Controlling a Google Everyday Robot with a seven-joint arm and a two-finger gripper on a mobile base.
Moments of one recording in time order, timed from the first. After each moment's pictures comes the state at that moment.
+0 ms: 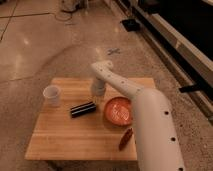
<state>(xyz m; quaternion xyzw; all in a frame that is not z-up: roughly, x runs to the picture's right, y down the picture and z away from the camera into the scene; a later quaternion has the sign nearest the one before) -0.071 0.081 0.925 -0.31 -0.29 -0.43 0.80</state>
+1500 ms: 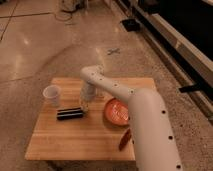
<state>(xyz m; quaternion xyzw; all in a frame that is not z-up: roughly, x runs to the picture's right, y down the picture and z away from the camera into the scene) -0.142 0.119 0.899 -0.29 -0.37 -0.46 0.75</state>
